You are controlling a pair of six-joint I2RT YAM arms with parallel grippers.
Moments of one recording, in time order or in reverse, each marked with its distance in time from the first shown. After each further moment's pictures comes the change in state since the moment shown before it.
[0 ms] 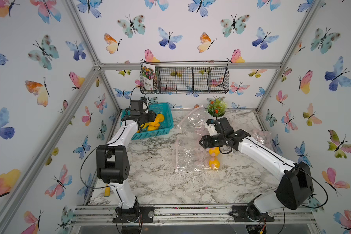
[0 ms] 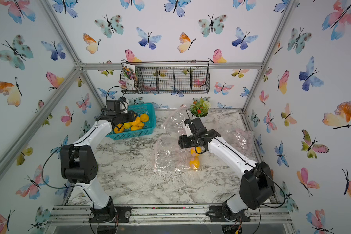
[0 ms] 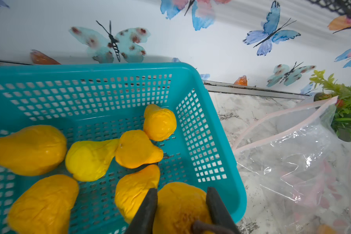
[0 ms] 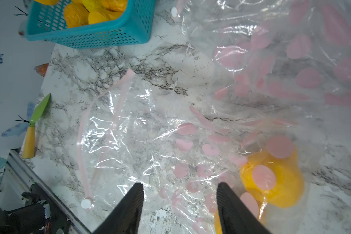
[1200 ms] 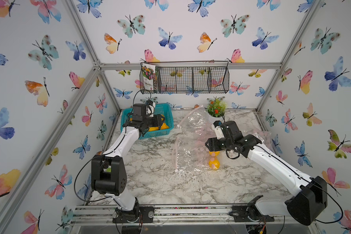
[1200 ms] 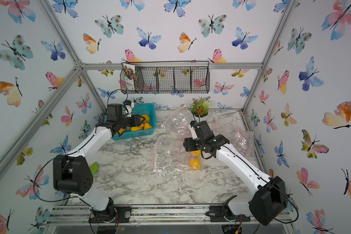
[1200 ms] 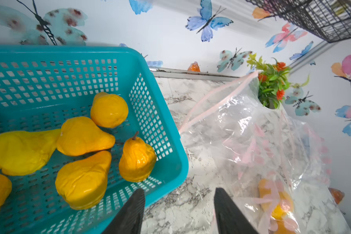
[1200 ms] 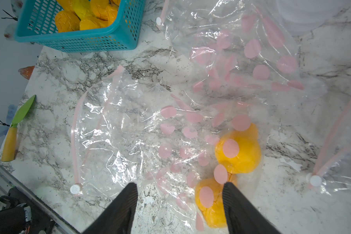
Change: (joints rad) left arm -0.069 -0.219 -0.207 0.023 0.146 -0.017; right arm -0.003 -0.151 -0.094 -0.050 0.115 -0.019
